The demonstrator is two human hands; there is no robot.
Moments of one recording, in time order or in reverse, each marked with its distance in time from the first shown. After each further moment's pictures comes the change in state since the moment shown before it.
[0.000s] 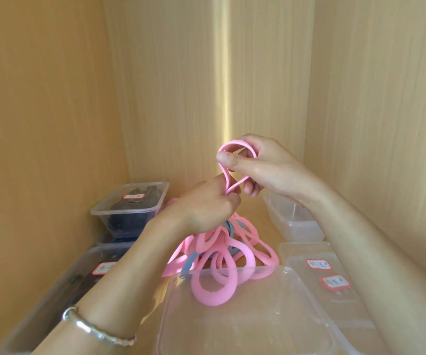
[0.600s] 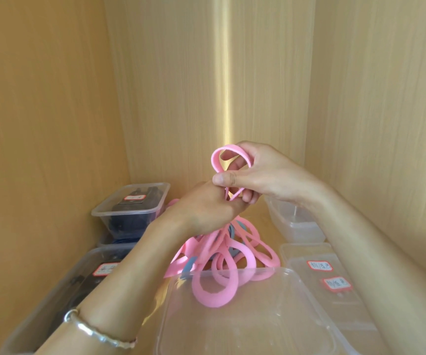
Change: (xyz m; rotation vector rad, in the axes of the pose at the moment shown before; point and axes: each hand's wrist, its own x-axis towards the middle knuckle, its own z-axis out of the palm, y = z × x) left_hand 0.002 -0.006 0.004 -0.076 0.012 0.115; right_hand -0.002 -0.003 0.001 -0.036 -0.112 0.015
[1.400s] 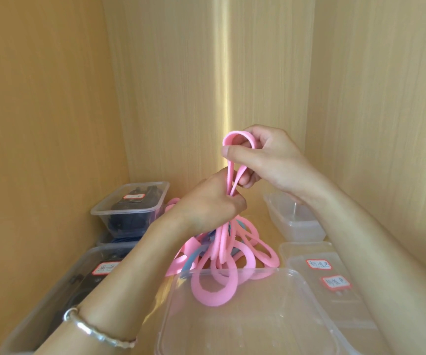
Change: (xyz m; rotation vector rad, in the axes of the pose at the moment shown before) left_hand 0.001 0.009 0.000 -0.098 0.040 -0.061; right_hand 0.001 -0.006 -0.001 0.168 0.221 -0.070
